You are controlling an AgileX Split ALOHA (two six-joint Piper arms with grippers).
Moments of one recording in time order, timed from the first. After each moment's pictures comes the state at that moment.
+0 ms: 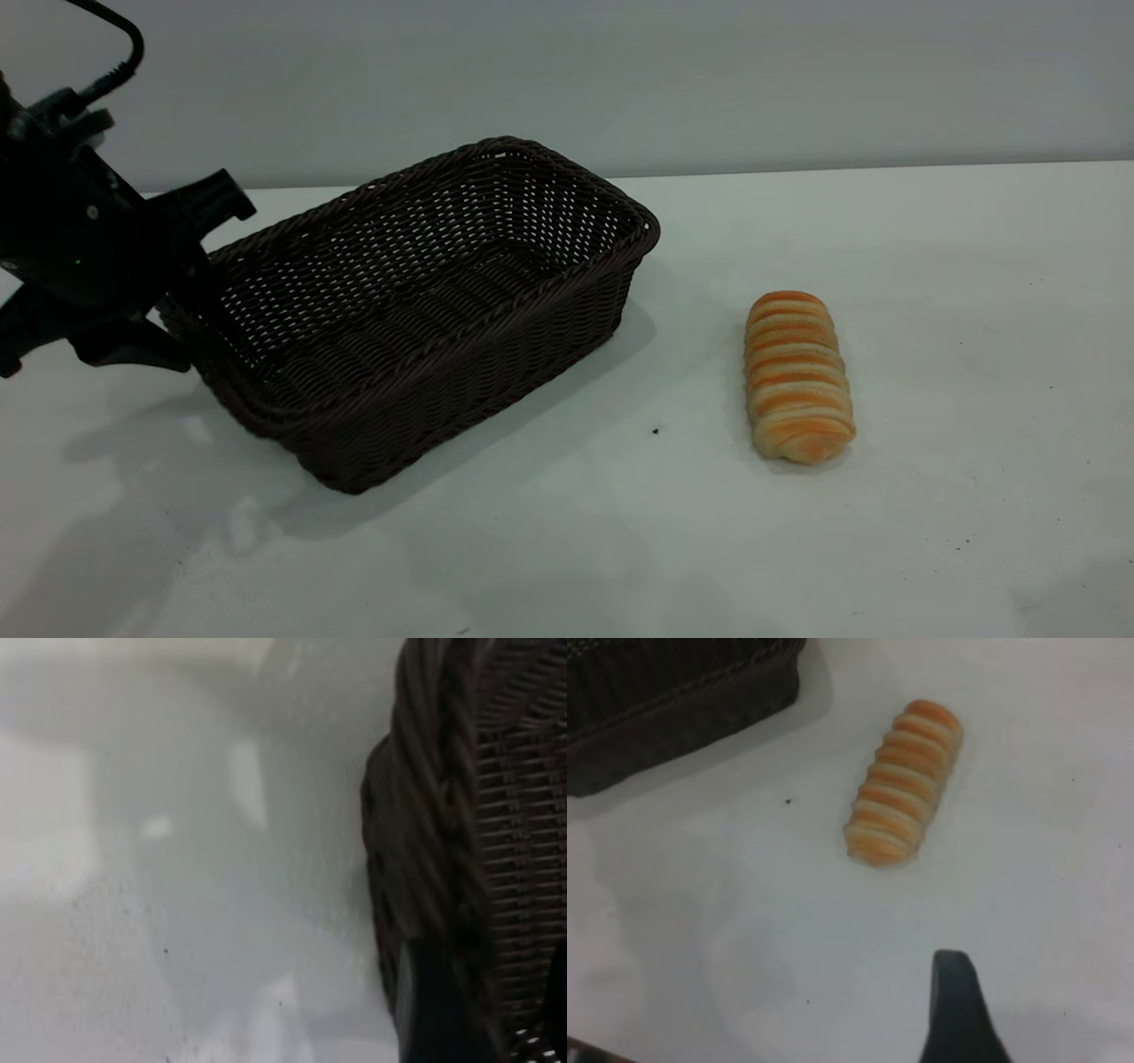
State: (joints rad) left arm -0.17 1.86 -0.82 -0.21 0.05 -0.61; right arm 0.03 0.94 -0.69 0.43 0.70 -0.43
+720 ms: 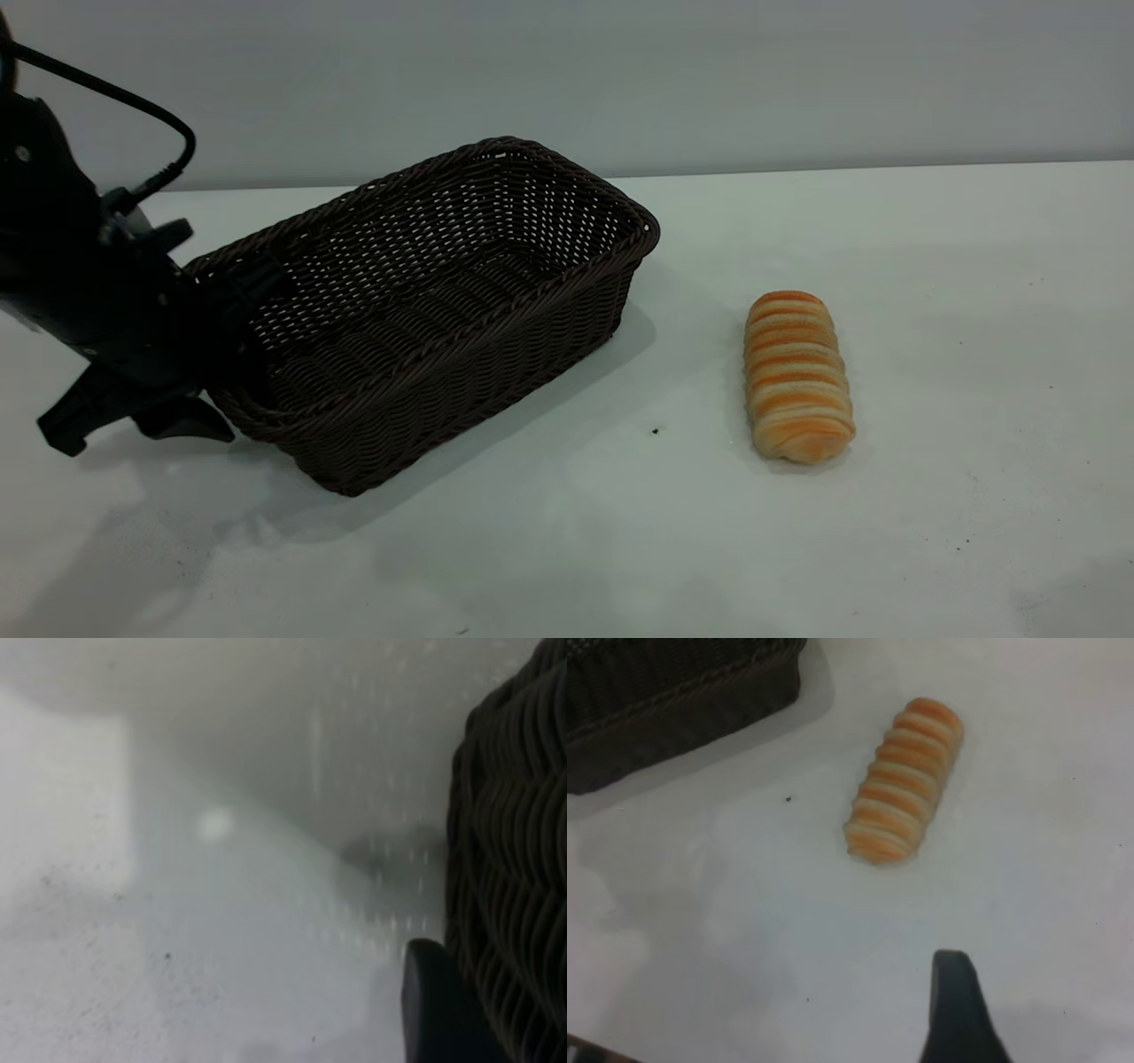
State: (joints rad) left arm -0.20 2.03 -0.83 -0.22 -0.07 -0.71; right arm 0.03 0.94 -0.69 0.43 0.70 -0.43
